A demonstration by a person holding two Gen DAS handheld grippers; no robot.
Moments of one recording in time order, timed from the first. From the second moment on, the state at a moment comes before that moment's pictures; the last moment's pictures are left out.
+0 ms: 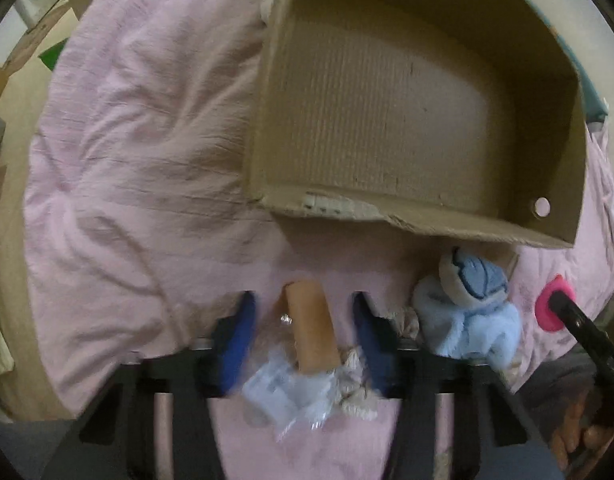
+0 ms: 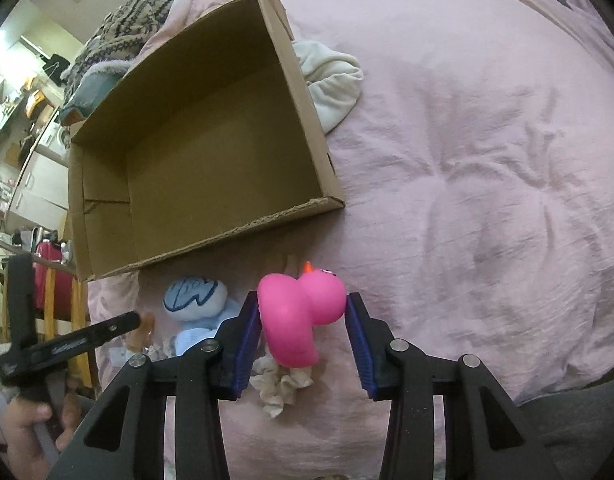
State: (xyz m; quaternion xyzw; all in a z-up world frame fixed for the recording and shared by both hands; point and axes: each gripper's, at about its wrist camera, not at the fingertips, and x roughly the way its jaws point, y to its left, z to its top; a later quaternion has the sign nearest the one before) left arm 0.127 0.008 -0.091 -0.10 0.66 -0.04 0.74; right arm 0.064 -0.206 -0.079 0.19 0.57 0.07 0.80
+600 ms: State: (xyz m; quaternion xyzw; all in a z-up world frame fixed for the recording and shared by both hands) left arm 0.079 0.020 -0.007 -0.12 0.55 -0.09 0.82; right arm 0.062 -0.249 -0.045 0.17 0.52 0.14 0.83
